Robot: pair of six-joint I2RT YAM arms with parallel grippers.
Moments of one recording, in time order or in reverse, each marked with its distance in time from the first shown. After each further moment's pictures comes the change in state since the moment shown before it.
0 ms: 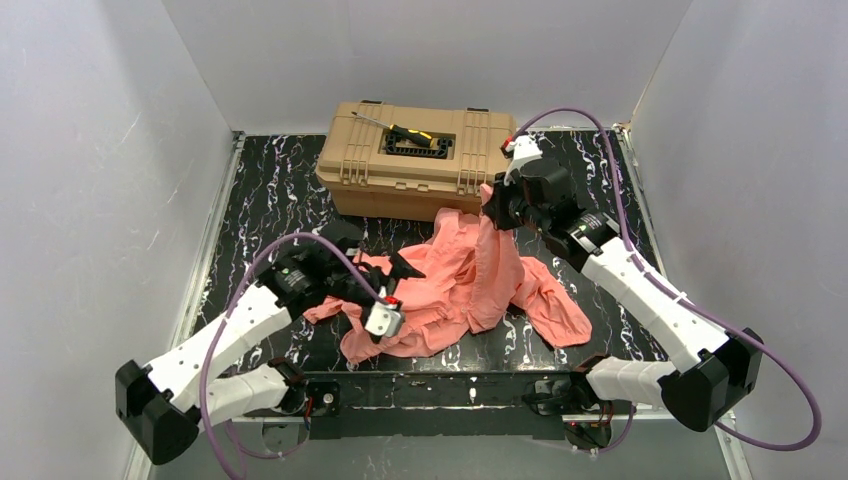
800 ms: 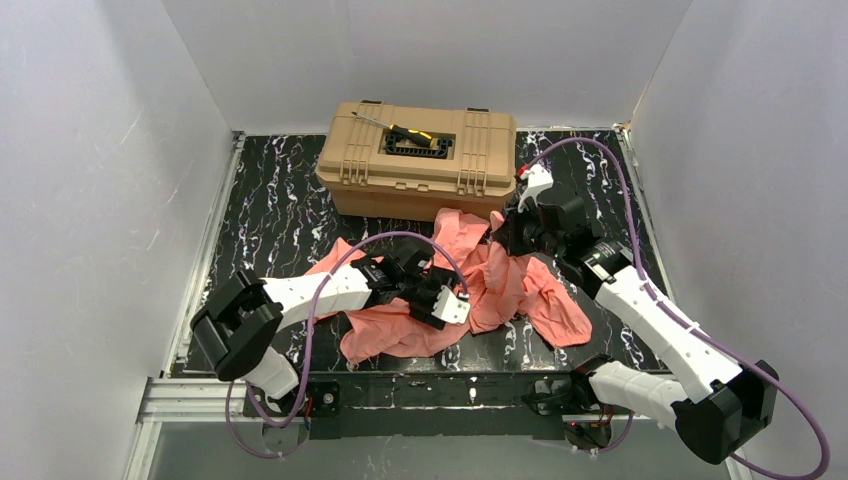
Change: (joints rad) left arm -0.214 0.541 -0.012 0.506 -0.300 -0.317; right arm -0.039 -0.160 -0.216 0.022 -0.090 0.013
